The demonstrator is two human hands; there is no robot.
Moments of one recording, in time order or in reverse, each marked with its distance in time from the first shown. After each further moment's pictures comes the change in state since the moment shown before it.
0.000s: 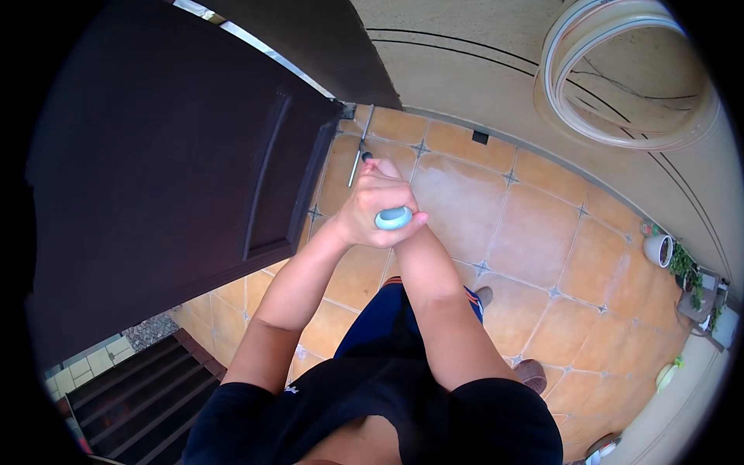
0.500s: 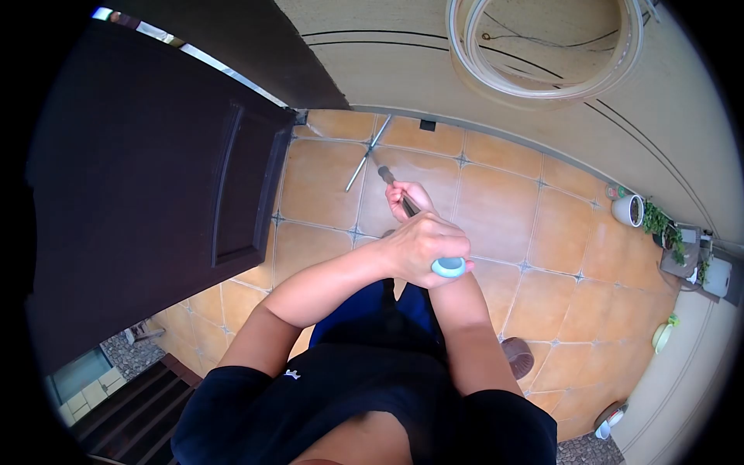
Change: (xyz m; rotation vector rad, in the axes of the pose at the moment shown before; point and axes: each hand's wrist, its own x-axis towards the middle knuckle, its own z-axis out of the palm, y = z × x) left_hand 0.022 0.103 0.167 -0.264 -0.177 0.144; right_hand -0.224 -0.059 -0.054 0.075 0.235 -0.128
